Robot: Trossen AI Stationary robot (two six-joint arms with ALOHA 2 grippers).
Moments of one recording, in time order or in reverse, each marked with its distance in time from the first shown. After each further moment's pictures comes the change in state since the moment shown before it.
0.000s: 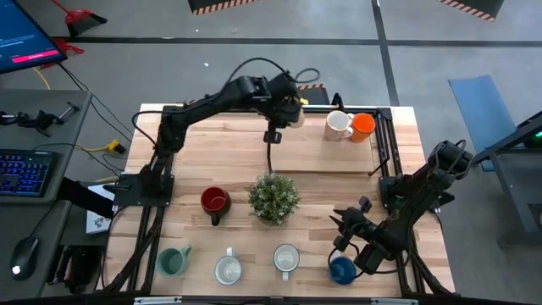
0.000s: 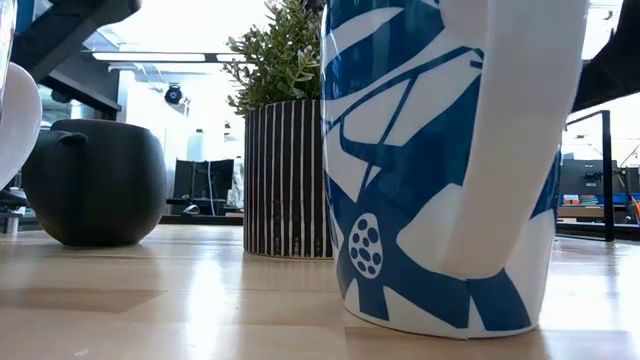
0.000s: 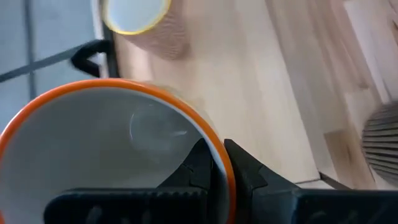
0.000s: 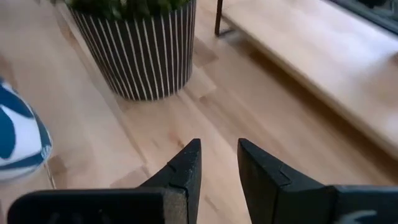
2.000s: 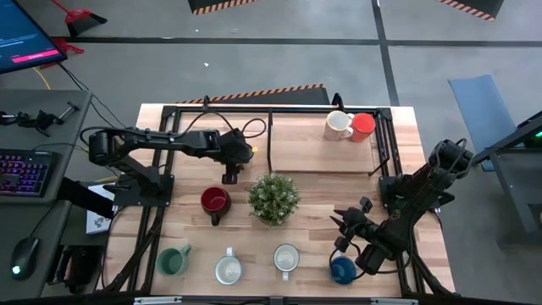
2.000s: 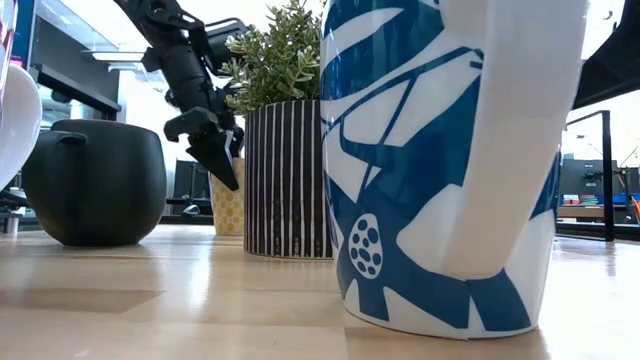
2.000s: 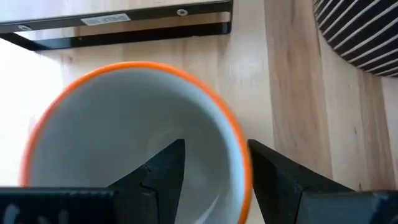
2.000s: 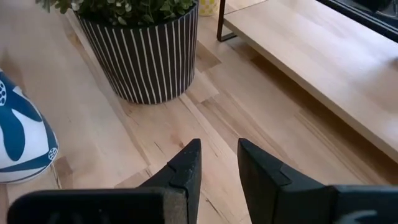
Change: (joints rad) left arm -0.074 -0.667 -1.495 0.770 -0.037 -0.288; right arm 0.008 -0.019 0.000 -0.002 0.016 -0.011
